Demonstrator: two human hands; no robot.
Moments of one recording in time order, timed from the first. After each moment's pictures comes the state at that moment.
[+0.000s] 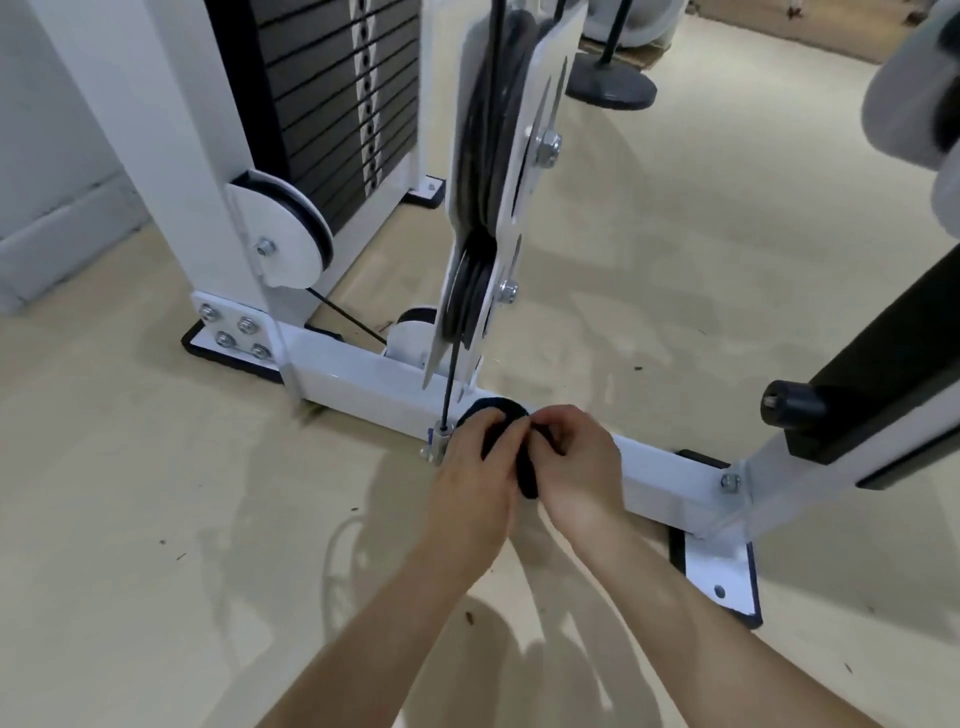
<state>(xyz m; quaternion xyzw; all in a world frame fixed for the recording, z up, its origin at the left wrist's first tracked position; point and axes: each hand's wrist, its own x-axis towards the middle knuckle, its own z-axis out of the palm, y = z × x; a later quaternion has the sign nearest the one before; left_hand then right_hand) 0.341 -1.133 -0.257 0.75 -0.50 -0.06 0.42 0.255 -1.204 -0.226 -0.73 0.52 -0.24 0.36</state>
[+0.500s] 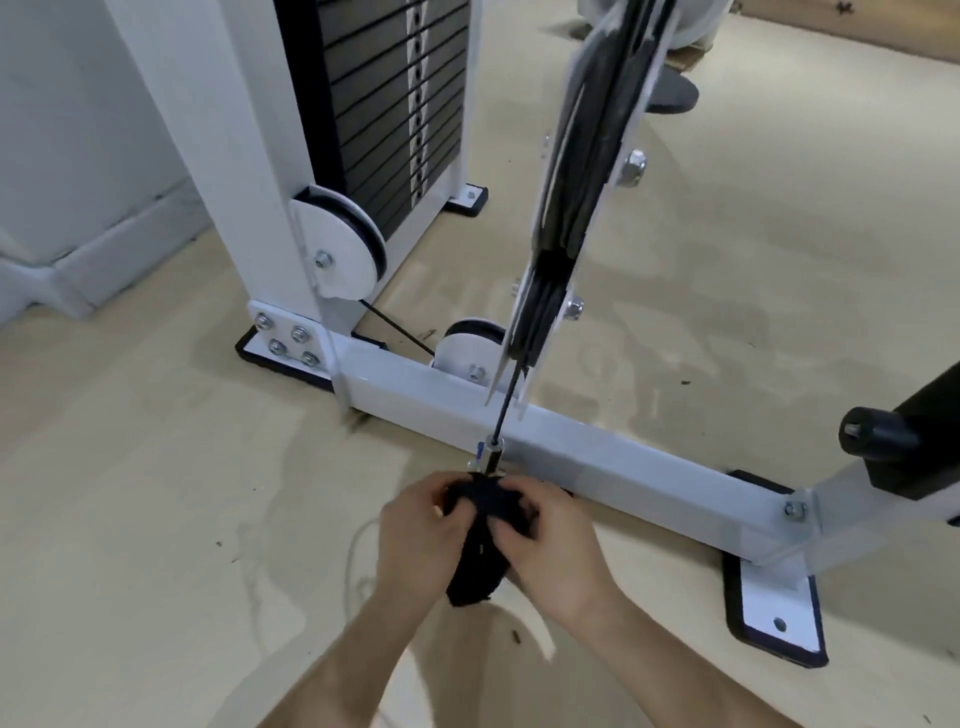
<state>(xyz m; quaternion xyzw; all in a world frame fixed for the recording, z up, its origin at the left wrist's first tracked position) 0.393 -1.081 -0.282 0.82 -0.28 -0.21 0.45 0.272 -1.151 -0.250 -0.81 0.40 -0.13 0.41</state>
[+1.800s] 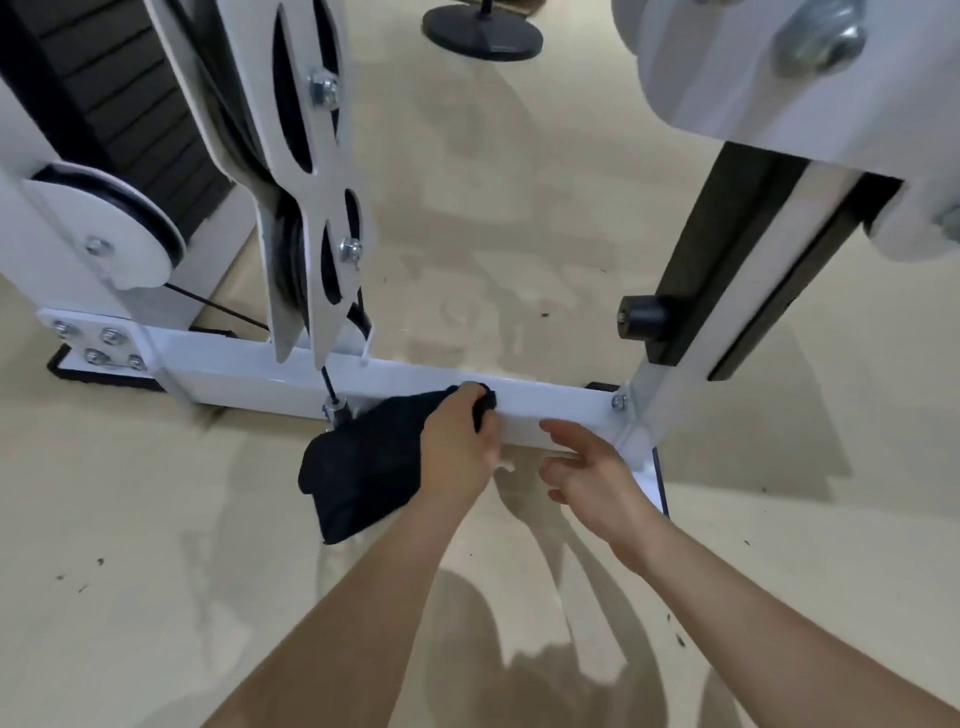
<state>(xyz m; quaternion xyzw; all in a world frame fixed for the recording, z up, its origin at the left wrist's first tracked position) 0.279 -1.186 -0.270 0.75 -0.45 -0.24 0.43 0.131 -1.198 -0.220 -0.58 0.58 -0.16 0.54</state>
